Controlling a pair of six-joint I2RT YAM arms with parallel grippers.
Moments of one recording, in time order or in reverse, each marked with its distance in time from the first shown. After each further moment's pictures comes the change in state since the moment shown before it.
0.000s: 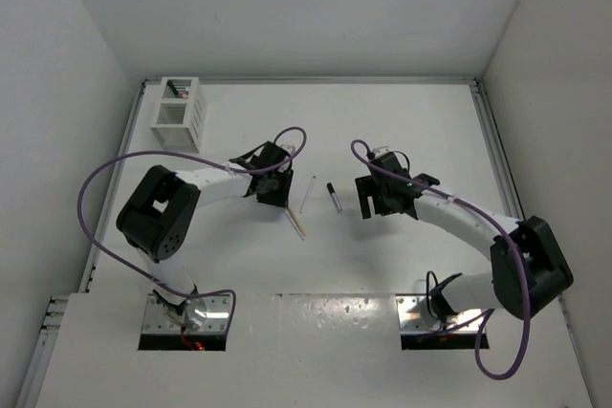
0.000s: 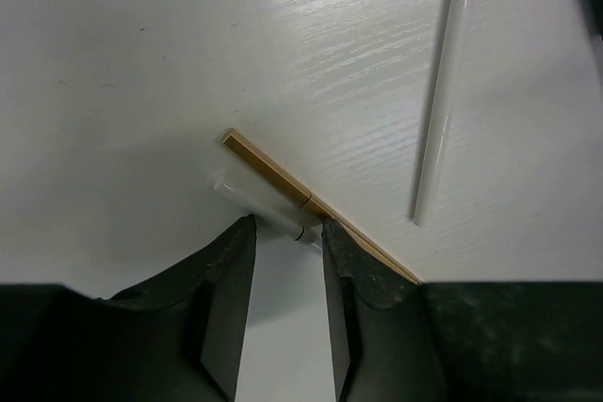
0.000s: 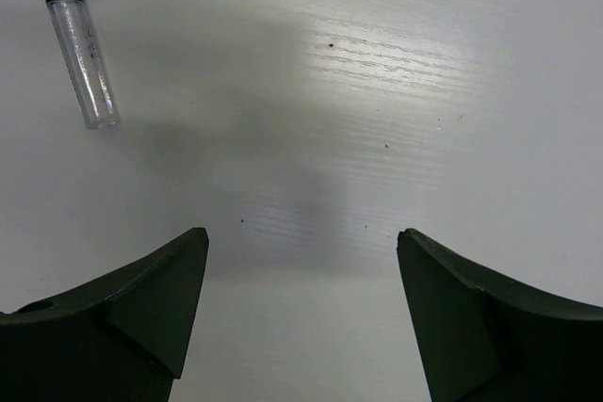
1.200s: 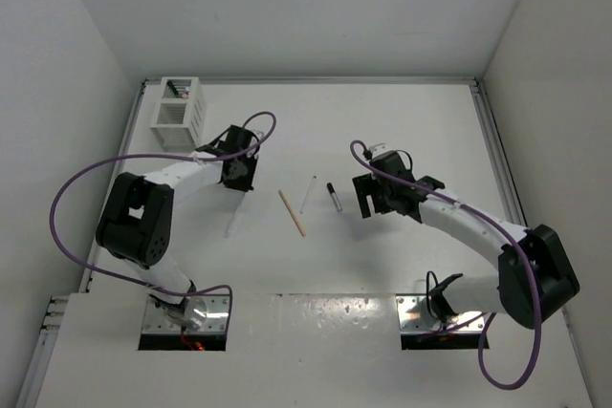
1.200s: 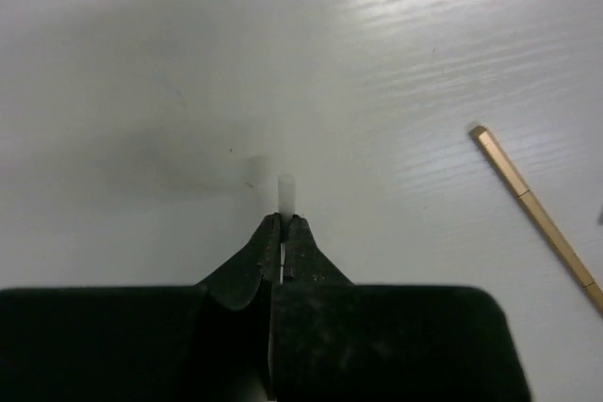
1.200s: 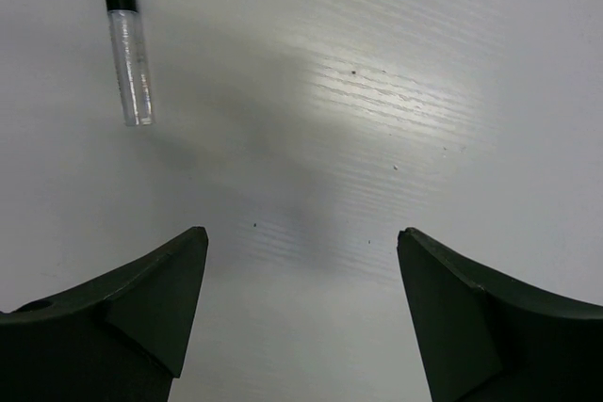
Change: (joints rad) left arm 0.206 -0.090 0.005 -0.124 -0.085 0.222; right arm 0.003 -0.059 -0.022 0.040 -0.029 -0.082
